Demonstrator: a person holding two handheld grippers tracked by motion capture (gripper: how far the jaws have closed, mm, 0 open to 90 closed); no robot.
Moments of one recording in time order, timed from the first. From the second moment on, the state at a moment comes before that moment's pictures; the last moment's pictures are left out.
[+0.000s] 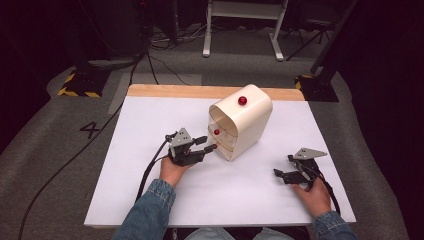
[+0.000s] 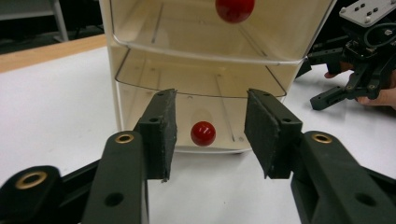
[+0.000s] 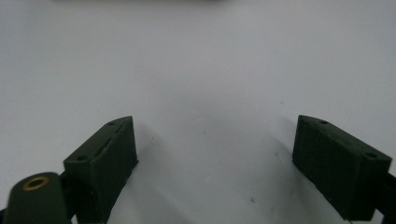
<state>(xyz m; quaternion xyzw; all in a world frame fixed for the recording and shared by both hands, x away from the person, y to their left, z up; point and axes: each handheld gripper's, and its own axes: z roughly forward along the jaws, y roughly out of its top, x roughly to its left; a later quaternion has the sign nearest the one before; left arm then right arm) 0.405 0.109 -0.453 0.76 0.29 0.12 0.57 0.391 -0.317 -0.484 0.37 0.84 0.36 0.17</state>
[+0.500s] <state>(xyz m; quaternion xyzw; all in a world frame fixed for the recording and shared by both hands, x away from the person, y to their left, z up) 0.420 0.094 -0.477 0.78 0.30 0.09 0.55 0.390 -0.317 -0.484 0.37 0.84 0.36 0.18</state>
